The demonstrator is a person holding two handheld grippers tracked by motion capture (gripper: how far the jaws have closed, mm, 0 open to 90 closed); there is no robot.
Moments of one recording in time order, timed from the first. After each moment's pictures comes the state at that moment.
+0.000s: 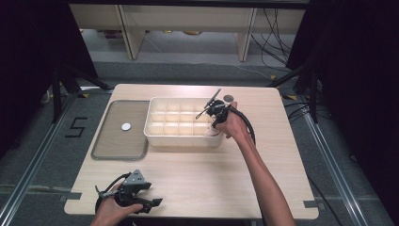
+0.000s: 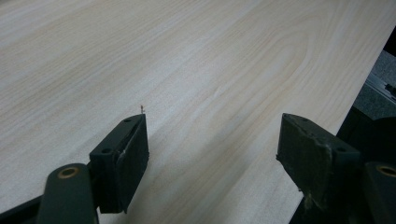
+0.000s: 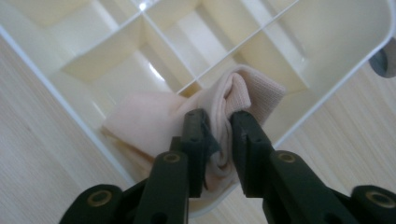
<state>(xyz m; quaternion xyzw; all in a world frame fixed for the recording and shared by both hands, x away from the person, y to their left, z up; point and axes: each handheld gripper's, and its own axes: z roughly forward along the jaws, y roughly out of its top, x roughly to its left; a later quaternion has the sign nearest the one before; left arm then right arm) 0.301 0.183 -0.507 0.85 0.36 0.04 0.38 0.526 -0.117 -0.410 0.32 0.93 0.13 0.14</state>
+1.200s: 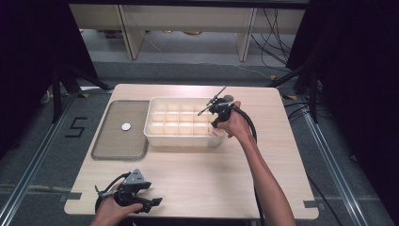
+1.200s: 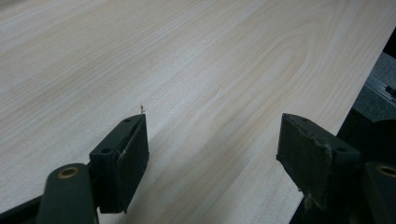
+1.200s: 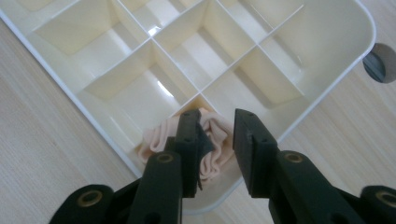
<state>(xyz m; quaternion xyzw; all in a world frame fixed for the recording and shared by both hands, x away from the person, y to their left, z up) 0.302 0.184 -0.505 0.85 0.35 0.04 0.38 0.520 -0.123 -0.397 0.35 0.91 0.18 0.13</state>
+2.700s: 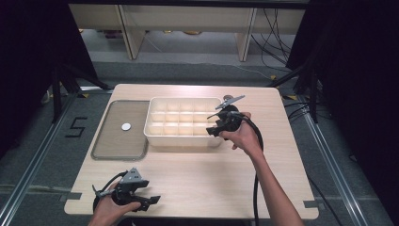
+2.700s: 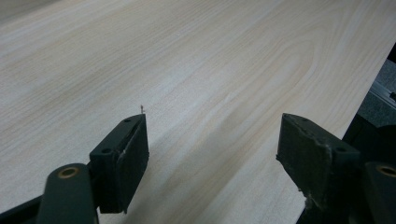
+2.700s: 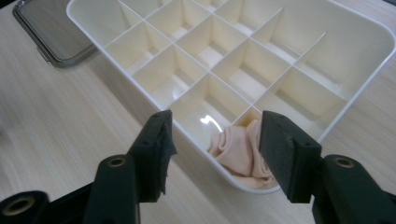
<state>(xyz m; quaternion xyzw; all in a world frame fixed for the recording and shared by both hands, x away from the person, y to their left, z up) 0.304 0.191 -0.503 0.85 0.35 0.05 0.39 0.472 -0.146 -0.390 0.37 0.86 0.34 0.10</state>
